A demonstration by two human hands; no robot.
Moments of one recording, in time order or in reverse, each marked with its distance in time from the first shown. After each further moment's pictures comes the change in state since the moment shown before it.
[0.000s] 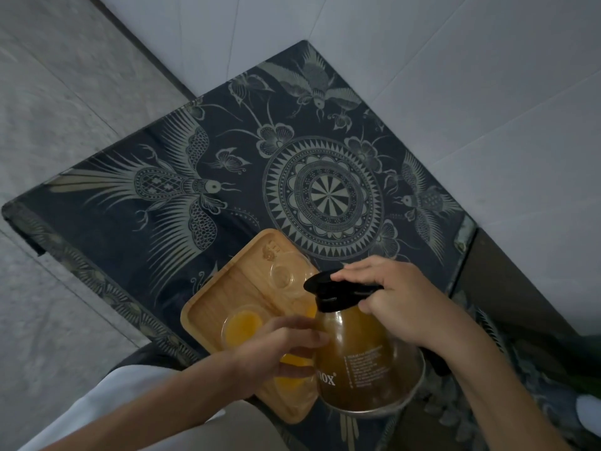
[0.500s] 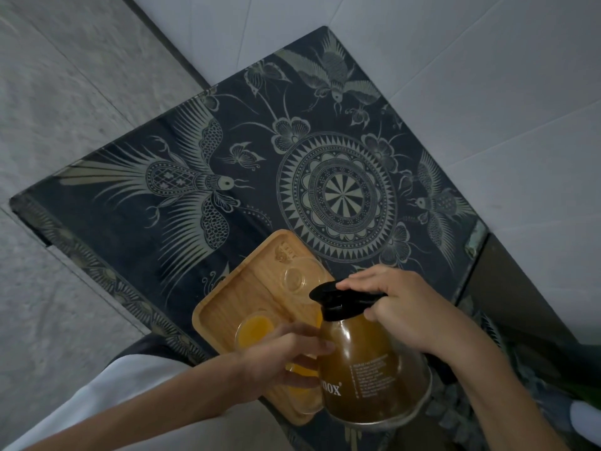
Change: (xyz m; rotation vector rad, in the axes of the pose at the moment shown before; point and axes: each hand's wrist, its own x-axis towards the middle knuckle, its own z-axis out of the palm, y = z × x) left_hand 0.003 0.004 -0.023 -0.093 -0.042 -0.107; right_hand 0.028 -0.016 0.003 -0.029 -0.107 0.061
